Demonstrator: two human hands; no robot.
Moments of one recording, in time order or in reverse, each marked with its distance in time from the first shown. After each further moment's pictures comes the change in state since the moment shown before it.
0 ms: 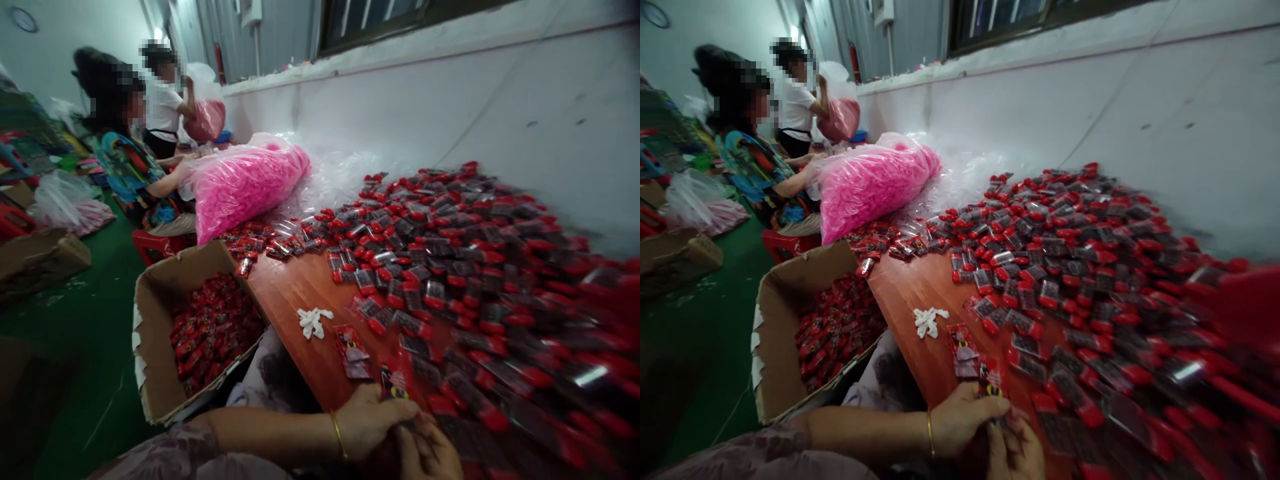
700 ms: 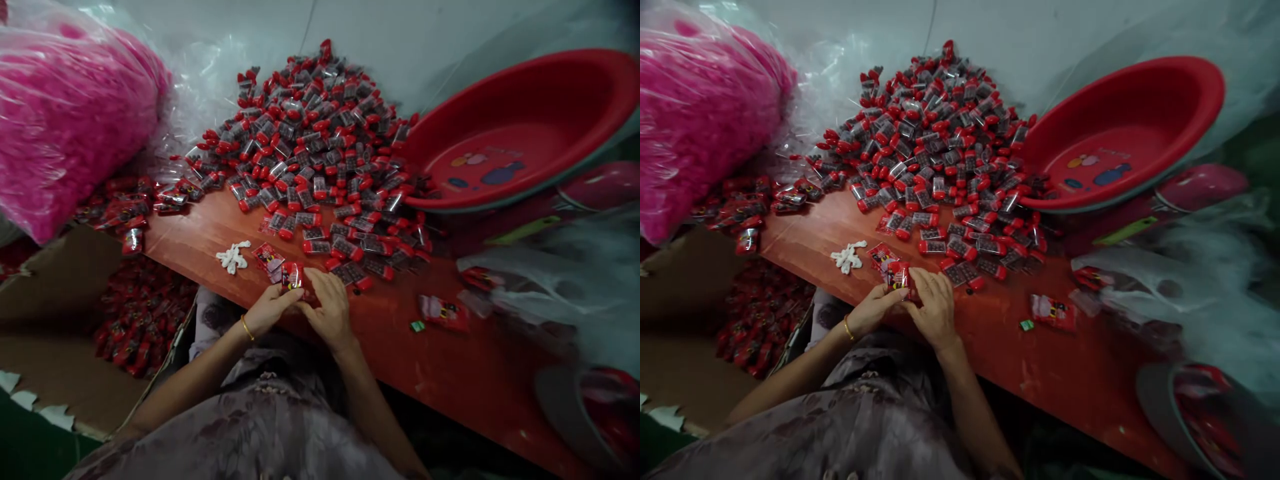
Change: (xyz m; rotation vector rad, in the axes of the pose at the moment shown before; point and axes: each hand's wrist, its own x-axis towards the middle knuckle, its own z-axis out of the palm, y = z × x) left_hand -0.008 0.021 -0.040 0.203 -0.153 -0.150; right_hand 0.015 0.002 -0.008 -0.614 -0.139 -0.777
